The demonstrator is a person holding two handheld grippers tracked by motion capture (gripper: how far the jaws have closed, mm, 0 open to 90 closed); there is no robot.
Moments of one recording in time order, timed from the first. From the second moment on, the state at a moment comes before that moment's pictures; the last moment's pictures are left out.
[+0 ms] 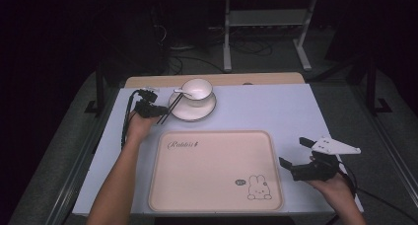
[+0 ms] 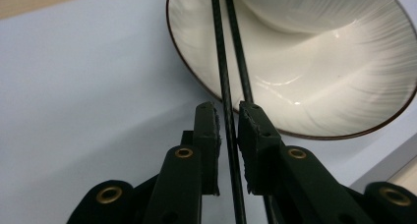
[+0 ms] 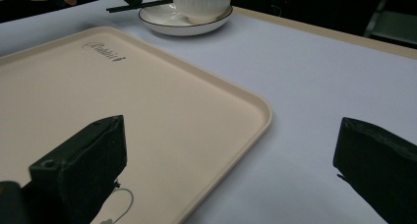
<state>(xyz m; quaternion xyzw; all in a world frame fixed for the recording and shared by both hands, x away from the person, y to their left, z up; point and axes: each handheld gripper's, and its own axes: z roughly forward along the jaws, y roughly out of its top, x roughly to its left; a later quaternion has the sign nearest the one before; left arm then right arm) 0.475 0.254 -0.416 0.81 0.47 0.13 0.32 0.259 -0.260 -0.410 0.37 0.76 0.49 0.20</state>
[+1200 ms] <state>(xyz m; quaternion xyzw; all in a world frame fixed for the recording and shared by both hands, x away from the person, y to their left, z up) 0.427 0.300 -0.391 0.78 0.50 0.15 0.36 0.259 -0.261 -0.410 0.38 0.76 0.49 0.21</state>
